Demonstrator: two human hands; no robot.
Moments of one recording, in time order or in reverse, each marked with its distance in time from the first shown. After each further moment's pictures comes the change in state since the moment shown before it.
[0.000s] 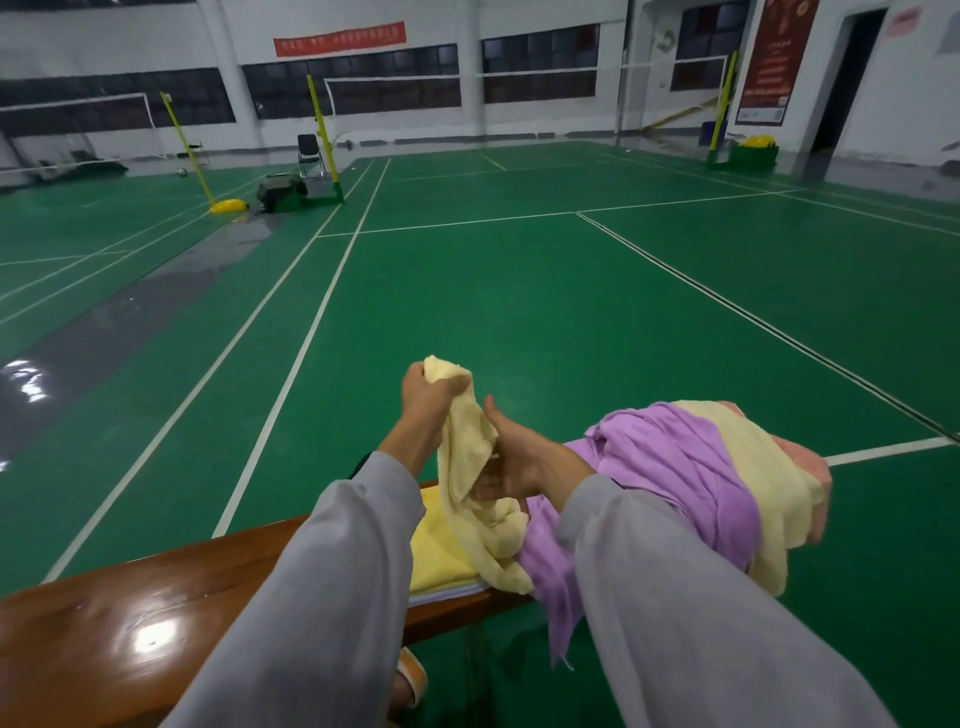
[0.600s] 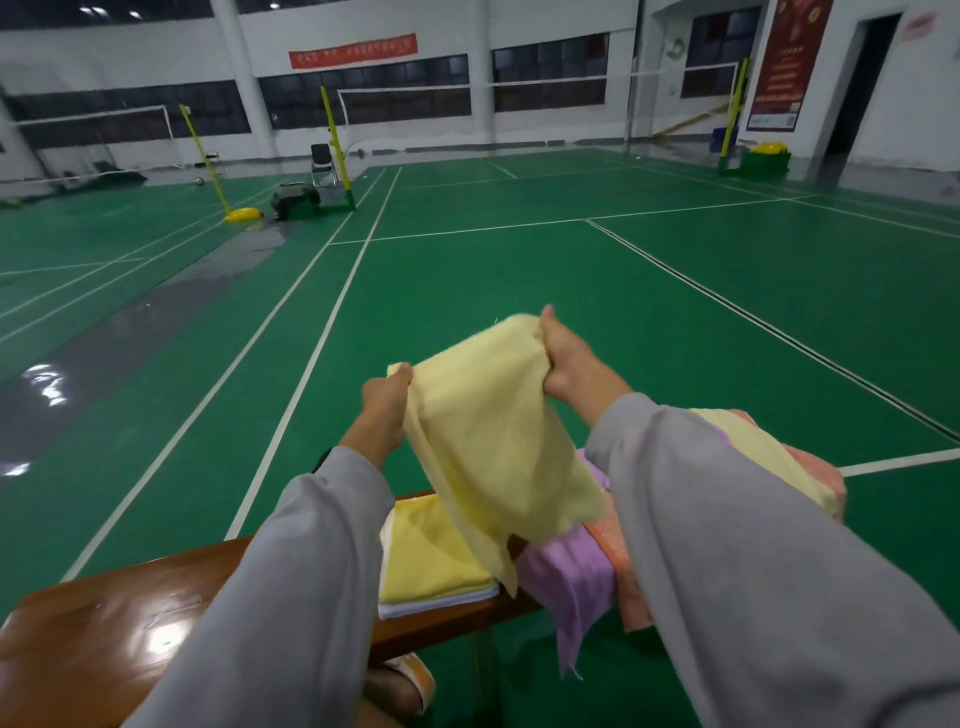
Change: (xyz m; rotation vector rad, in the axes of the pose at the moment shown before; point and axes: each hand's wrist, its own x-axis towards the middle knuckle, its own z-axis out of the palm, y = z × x) left_hand 0.031 0.017 -0.057 -0.026 0.160 -0.216; right_hand -0.038 -0.116 -0.009 0.237 0.153 -0.479
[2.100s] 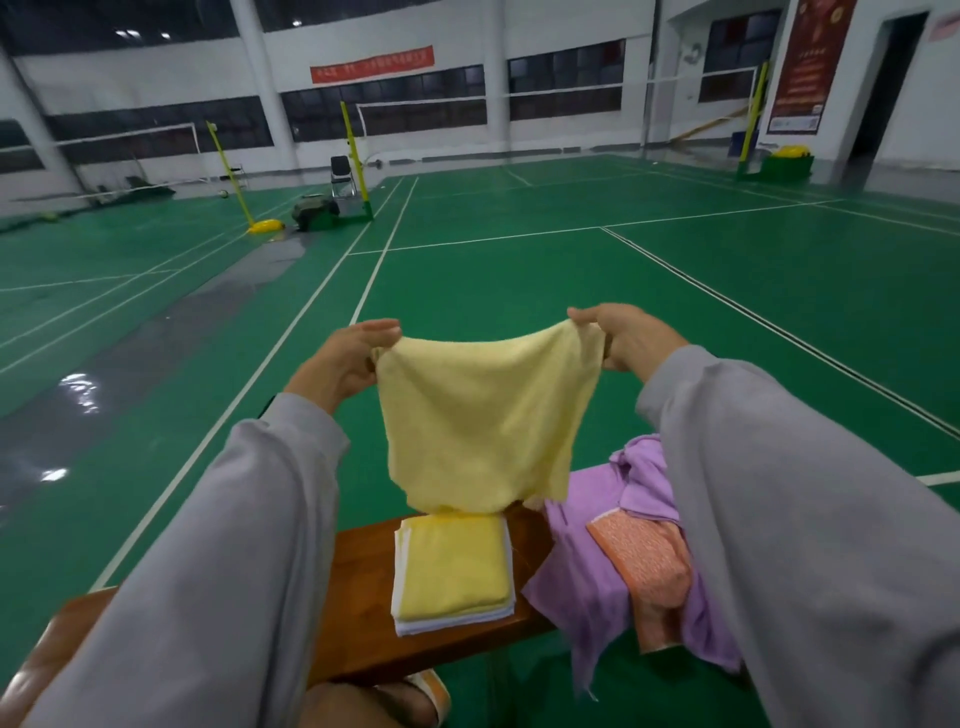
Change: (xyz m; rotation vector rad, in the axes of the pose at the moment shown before) left_hand -0.004 0.119 -0.048 0.050 -0.306 0.087; right_hand -0.024 -0.089 -0.019 -0.361 0.211 0.013
